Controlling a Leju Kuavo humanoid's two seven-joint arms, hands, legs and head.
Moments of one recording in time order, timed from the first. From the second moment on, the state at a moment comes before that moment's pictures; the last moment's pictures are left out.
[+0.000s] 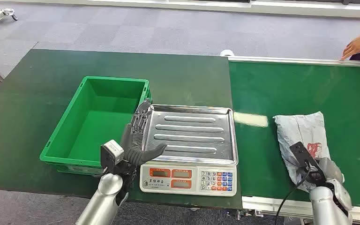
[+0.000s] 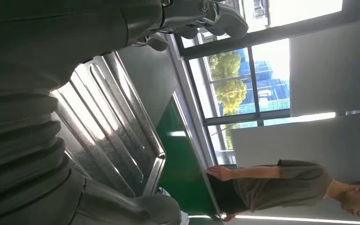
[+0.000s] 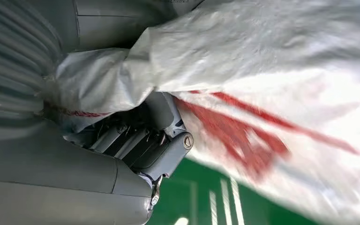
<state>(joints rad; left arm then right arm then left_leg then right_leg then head) -0.21 -0.14 -0.27 -1.12 -0.05 -0.11 -0.70 -0.37 -0.09 -0.46 -0.82 1.06 -0.12 -0.11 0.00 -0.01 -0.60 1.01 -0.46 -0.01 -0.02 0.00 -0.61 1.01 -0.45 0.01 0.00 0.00</state>
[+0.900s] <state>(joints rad) -0.21 -0.15 -0.27 -1.13 -0.03 -0.14 -0.70 -0.16 0.08 -0.47 -1.47 0.62 -0.60 -0.69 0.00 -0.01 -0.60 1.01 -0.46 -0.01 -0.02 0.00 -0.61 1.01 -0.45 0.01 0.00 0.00</state>
